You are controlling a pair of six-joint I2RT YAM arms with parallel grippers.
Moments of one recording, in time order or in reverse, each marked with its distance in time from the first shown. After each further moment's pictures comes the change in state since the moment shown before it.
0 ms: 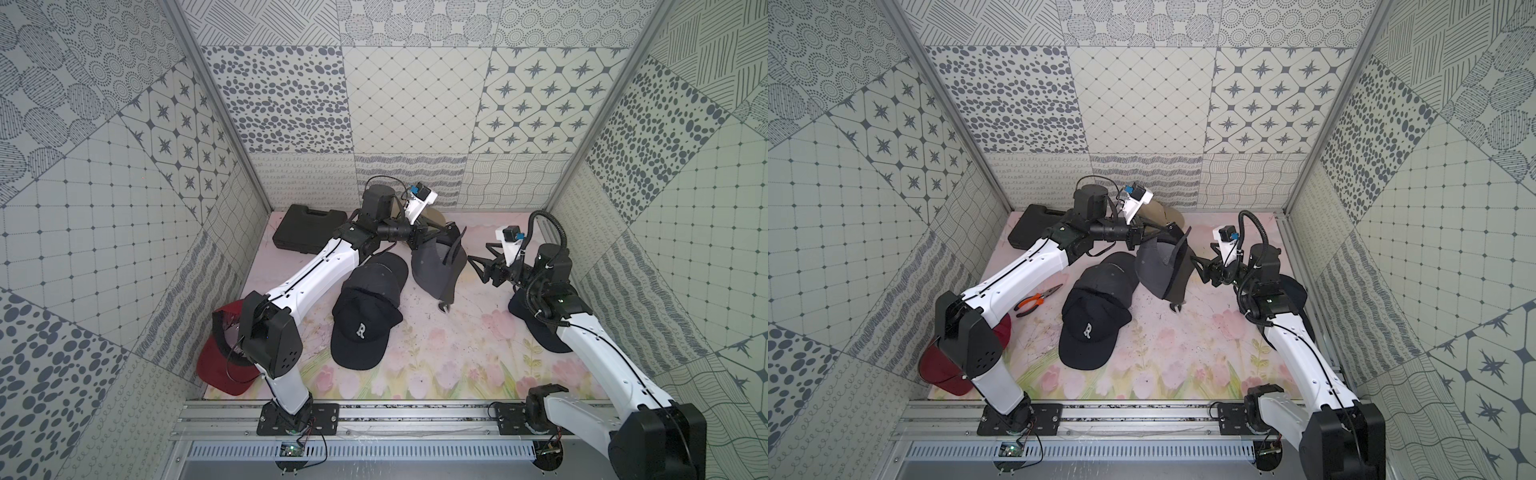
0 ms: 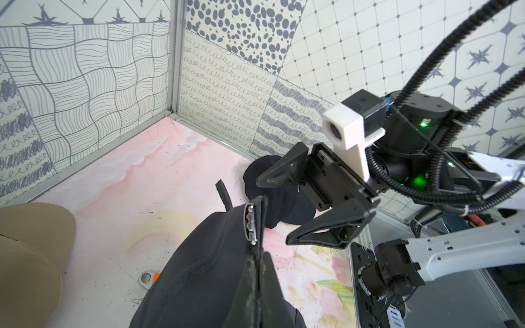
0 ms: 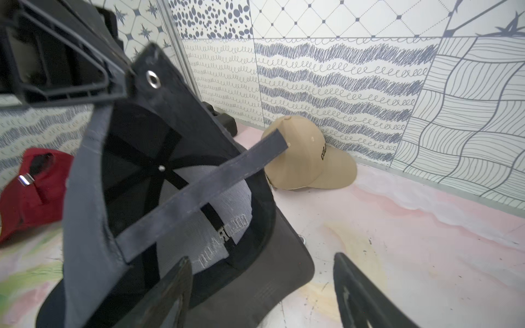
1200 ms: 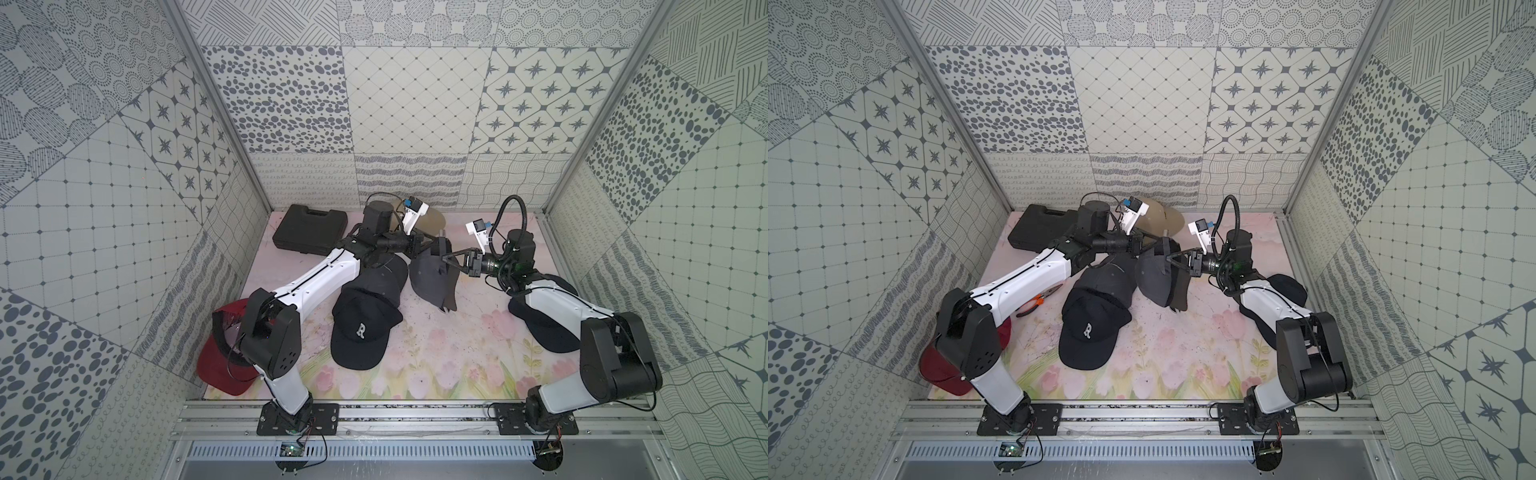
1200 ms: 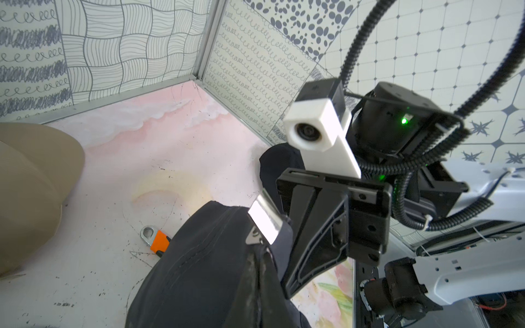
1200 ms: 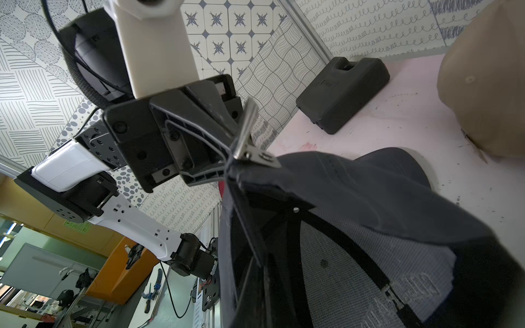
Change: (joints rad) left arm 0.016 -0.017 -0.205 0.177 -0.124 -0.219; right arm 0.060 0.428 0.118 0.360 -0.605 0.634
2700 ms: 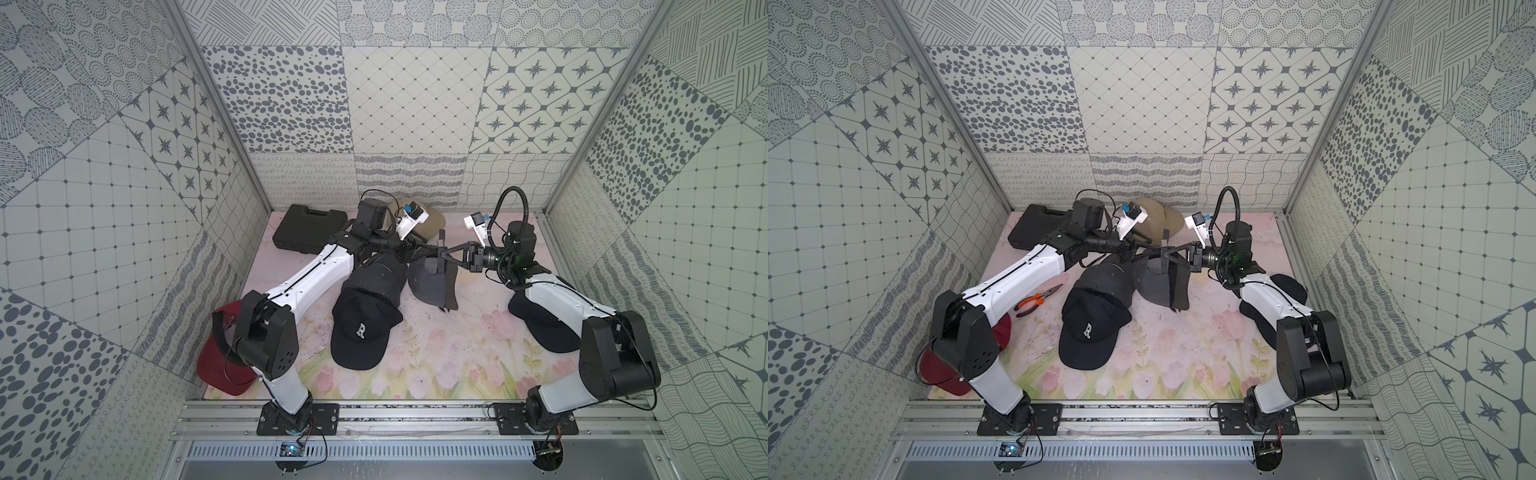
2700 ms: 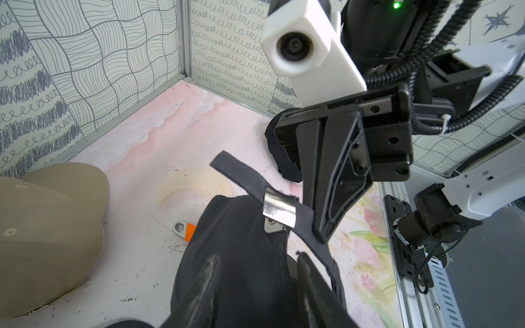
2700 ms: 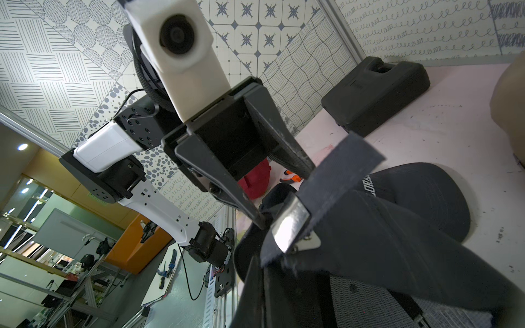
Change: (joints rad) left arm 0.043 -0.005 0.047 -0.212 0.102 0.431; right arm 0.000 0.021 0.098 -0.030 -0.103 -0.008
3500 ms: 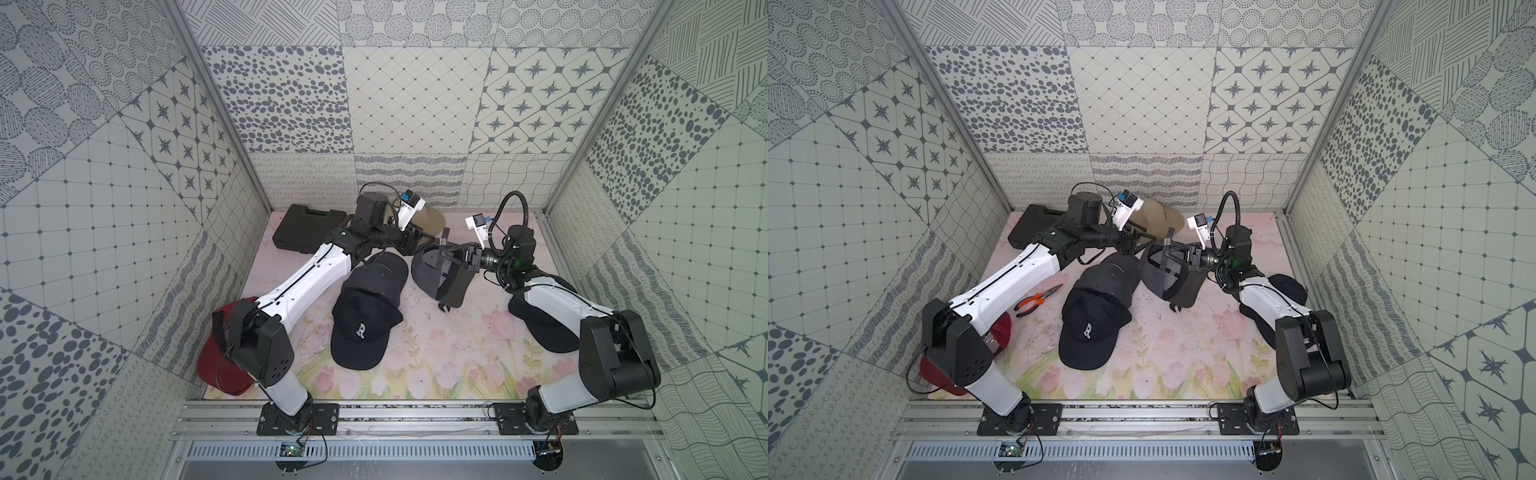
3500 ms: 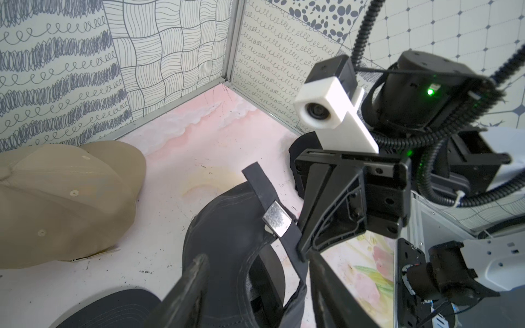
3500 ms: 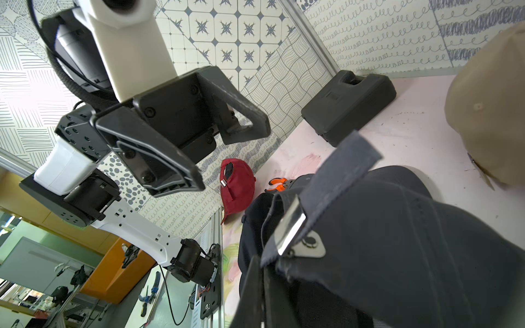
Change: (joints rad) left arm -0.031 -0.058 0.049 -0.056 -0.199 -0.165; right arm 0.003 0.000 -0.042 0.070 0.095 0.034
